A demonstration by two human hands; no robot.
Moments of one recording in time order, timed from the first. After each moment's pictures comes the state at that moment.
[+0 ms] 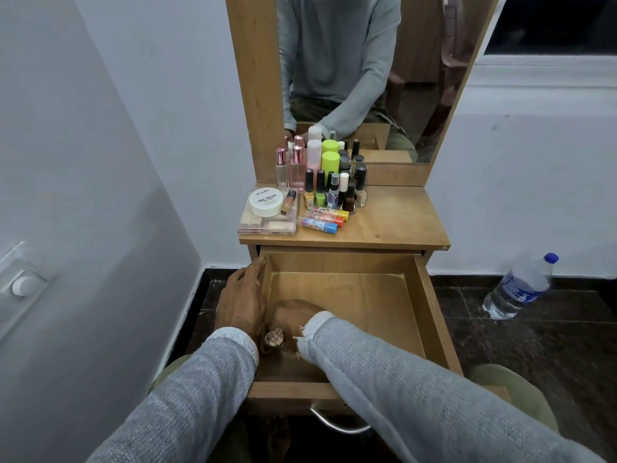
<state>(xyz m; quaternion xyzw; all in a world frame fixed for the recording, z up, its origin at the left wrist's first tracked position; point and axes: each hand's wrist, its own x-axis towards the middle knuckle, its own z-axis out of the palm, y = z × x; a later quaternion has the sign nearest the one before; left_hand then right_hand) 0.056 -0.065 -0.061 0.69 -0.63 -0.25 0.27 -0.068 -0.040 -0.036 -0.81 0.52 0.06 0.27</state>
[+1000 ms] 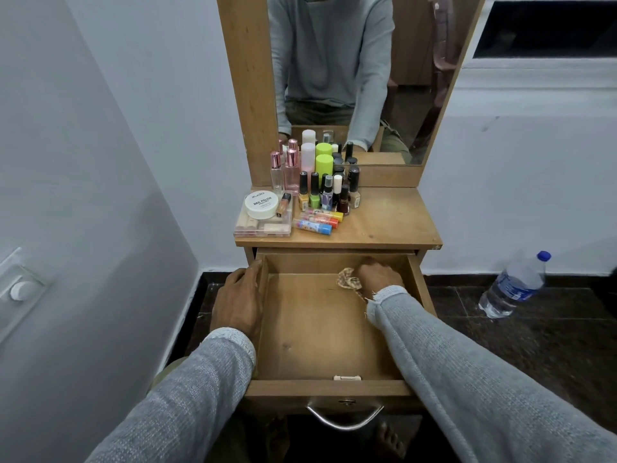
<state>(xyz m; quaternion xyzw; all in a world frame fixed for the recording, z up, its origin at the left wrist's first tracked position) 0.057 -0.059 -0.051 0.66 -0.71 -0.15 0.17 -0.198 -0.066 -0.040 -0.65 0.75 0.09 0.12</state>
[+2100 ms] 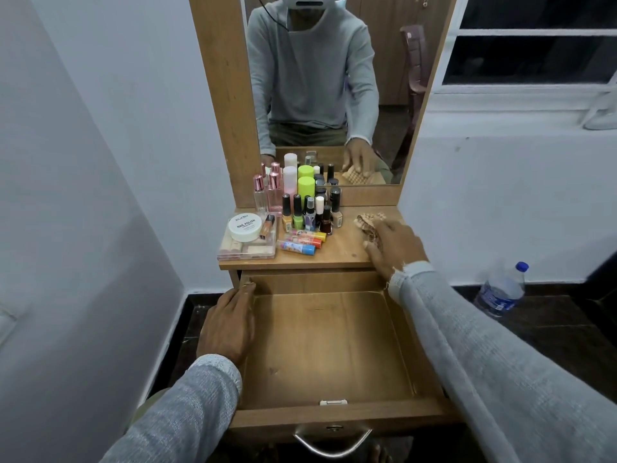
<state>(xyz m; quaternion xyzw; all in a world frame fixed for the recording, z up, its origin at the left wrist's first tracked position) 0.052 -0.056 -0.050 0.64 -0.75 -0.11 0.15 -0.256 -0.075 0.028 -0.63 0.76 -0.16 -0.01</state>
